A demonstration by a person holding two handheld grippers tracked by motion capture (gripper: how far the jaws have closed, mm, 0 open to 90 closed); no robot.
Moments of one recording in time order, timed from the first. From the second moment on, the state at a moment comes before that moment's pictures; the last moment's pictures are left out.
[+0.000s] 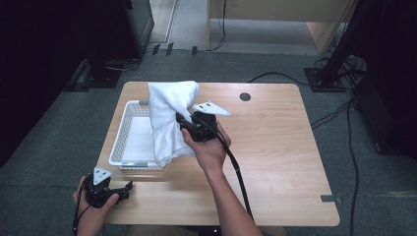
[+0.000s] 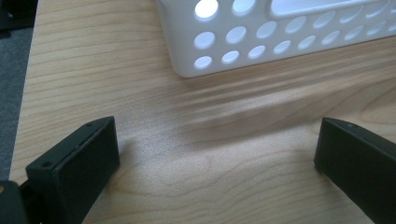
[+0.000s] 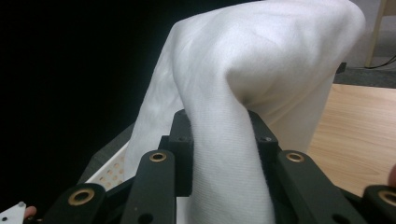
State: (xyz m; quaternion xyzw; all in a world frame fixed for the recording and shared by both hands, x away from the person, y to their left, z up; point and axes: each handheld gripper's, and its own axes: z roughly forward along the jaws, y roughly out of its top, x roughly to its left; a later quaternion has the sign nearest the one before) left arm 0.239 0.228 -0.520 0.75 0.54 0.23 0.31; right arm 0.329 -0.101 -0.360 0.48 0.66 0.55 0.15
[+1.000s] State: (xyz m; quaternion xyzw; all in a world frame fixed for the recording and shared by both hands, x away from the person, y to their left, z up) left arm 0.239 0.228 -0.520 0.75 0.54 0.23 0.31; right arm 0.360 -0.014 -0.397 0.51 0.66 0.54 0.12
